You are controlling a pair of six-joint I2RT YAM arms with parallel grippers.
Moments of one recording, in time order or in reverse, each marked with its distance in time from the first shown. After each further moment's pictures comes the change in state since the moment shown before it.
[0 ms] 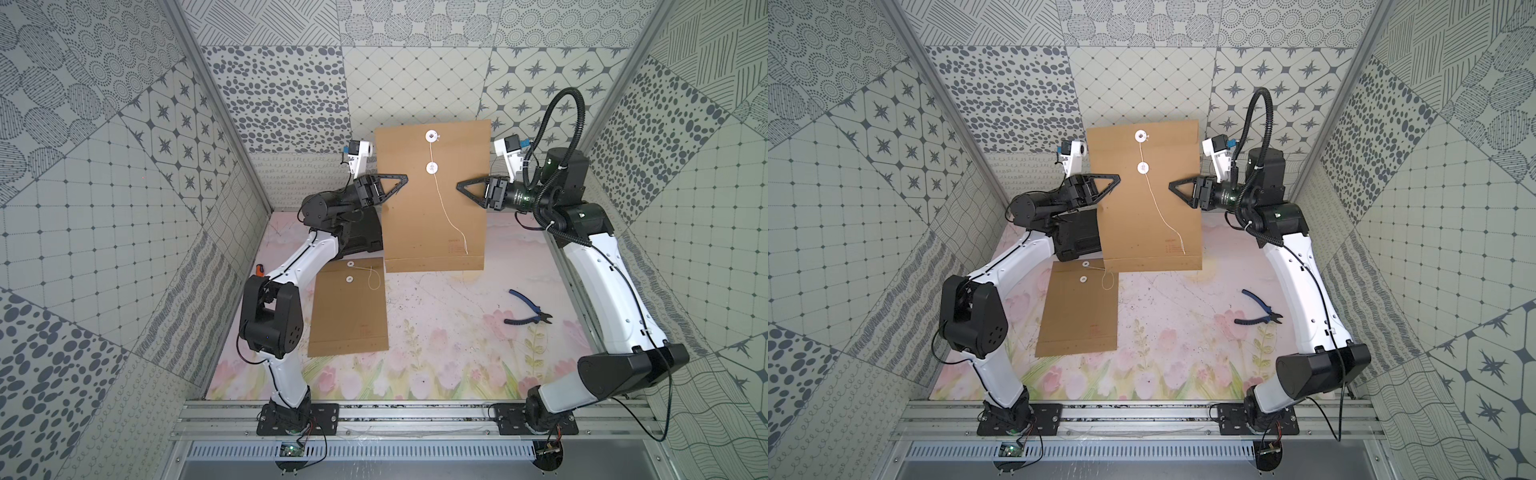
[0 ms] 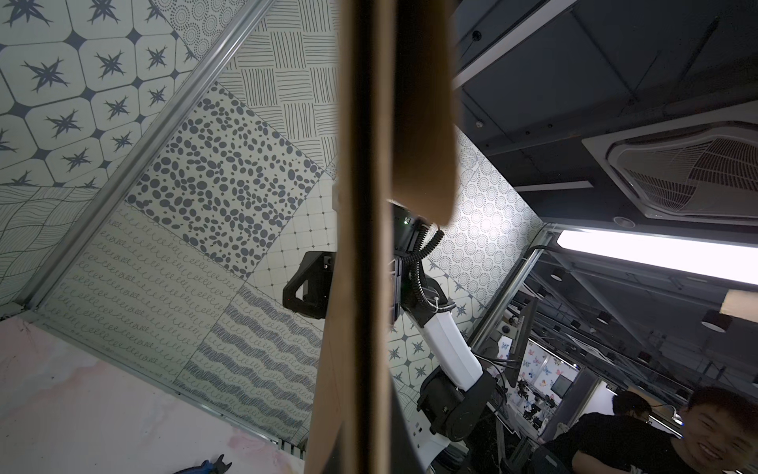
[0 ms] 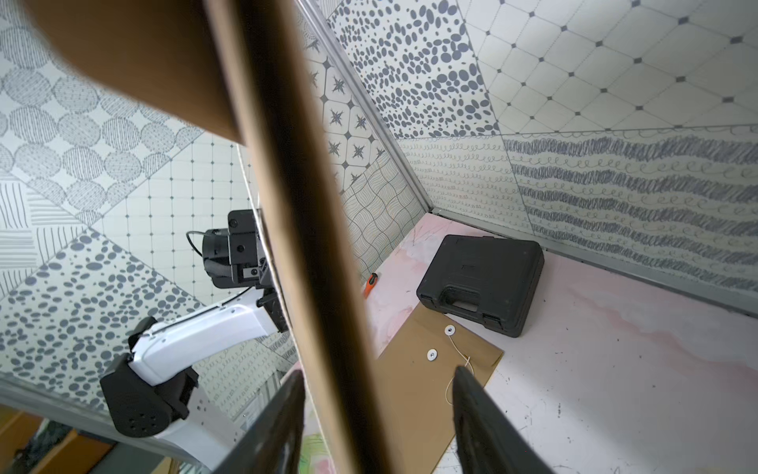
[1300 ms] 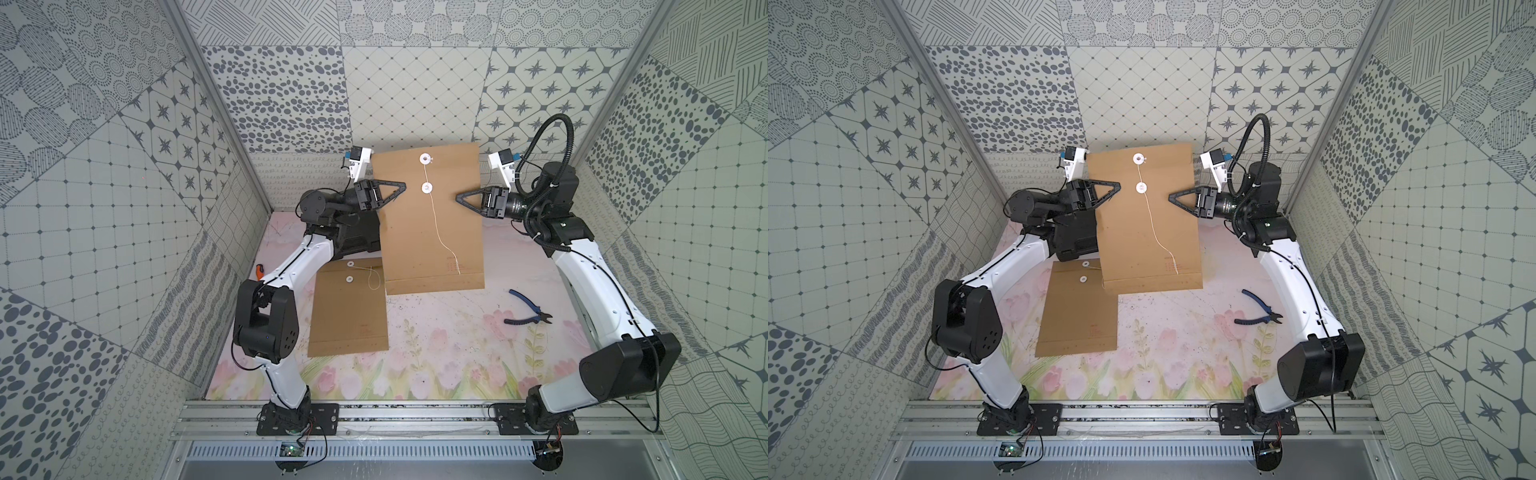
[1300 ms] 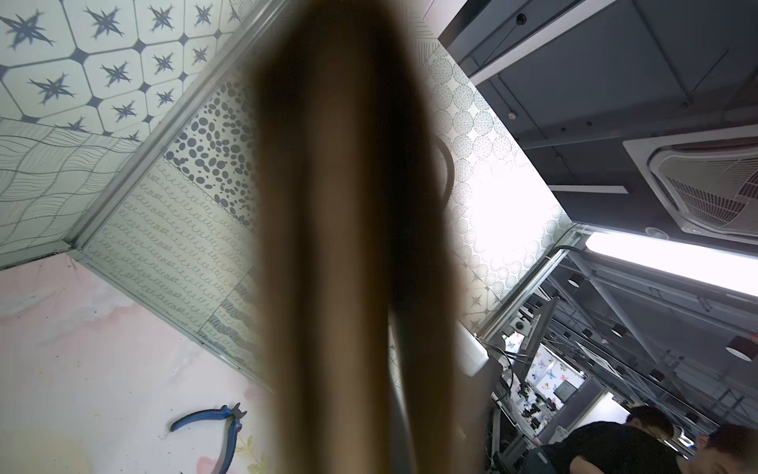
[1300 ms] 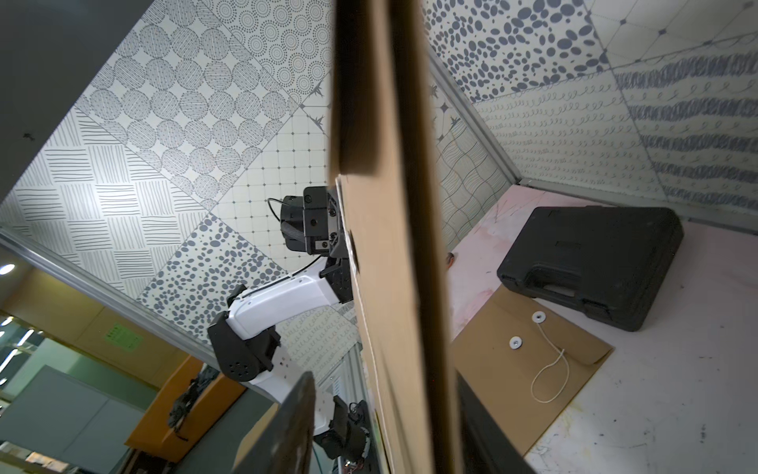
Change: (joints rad) left arm 0.039 -0.052 -0.076 -0.164 0.051 0.100; right arm -0.036 -0.022 -0.248 0.333 -0.232 0.248
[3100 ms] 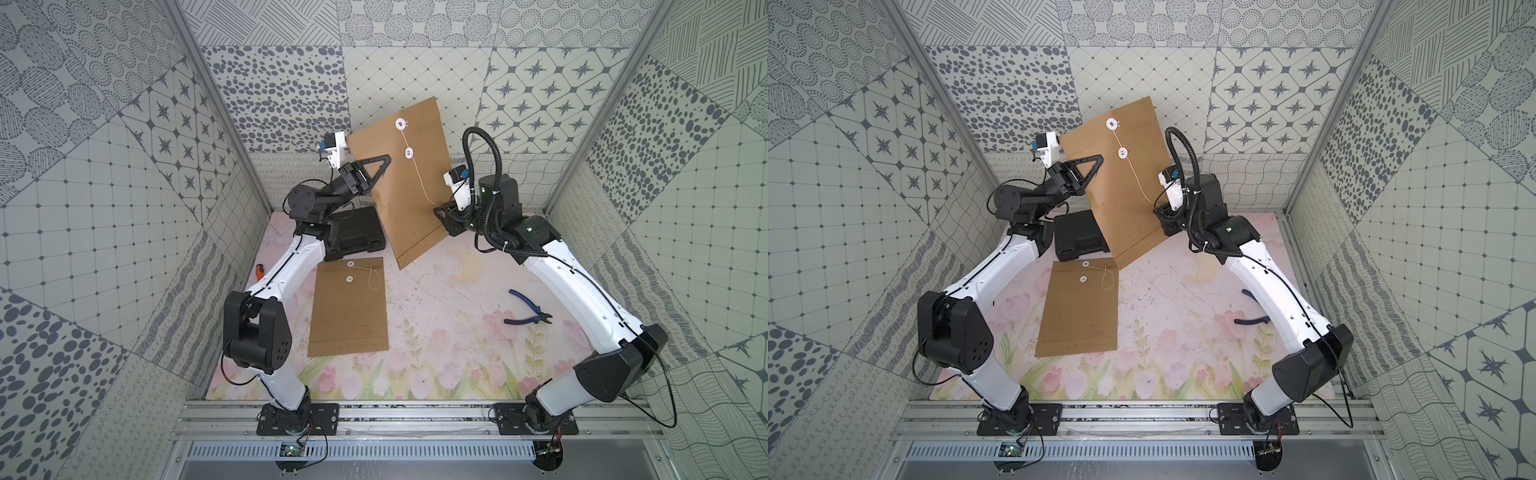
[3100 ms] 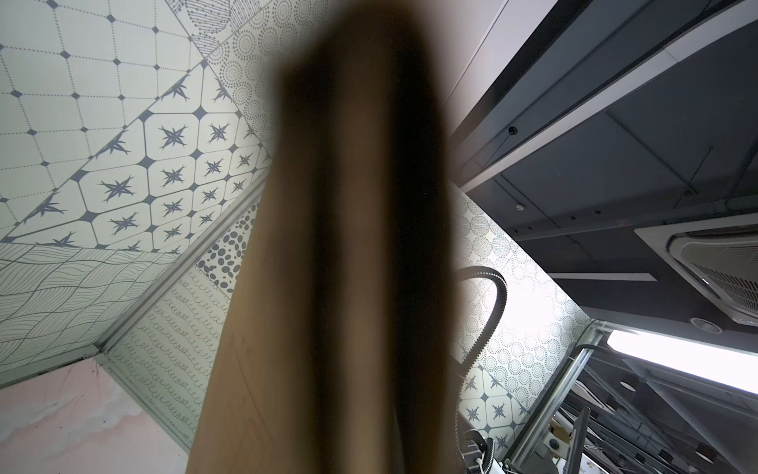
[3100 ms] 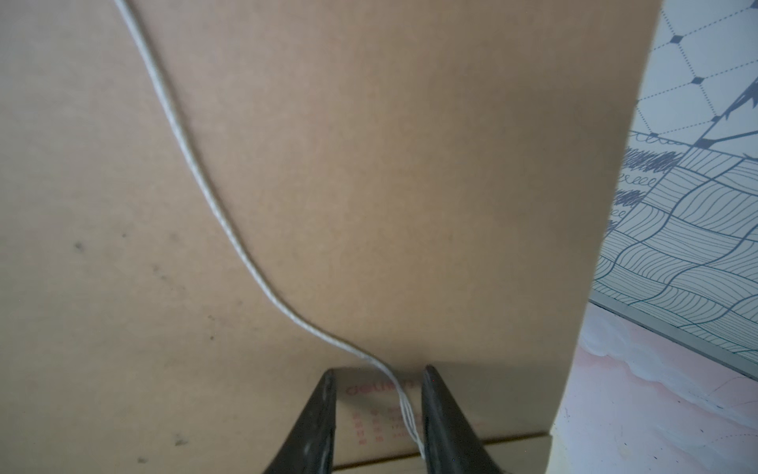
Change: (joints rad) left arm 0.002 -0.072 0.031 -0.101 -0.282 0.035; right arm 0.358 0.046 0.130 -0.425 1.010 -0.630
